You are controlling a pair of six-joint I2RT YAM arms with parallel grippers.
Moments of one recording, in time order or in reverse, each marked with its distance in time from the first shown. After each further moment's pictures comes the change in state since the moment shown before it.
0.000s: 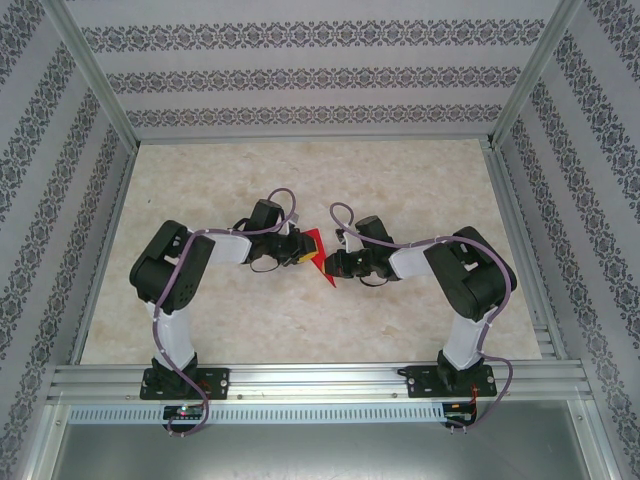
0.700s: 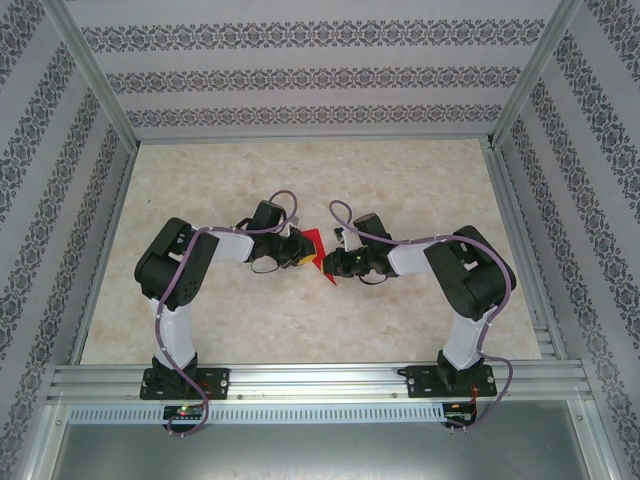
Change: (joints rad) left arm -0.001 0.034 0.028 -0.059 -0.025 0.022; right arm -0.001 0.003 0.043 -0.082 -0.011 -0.001
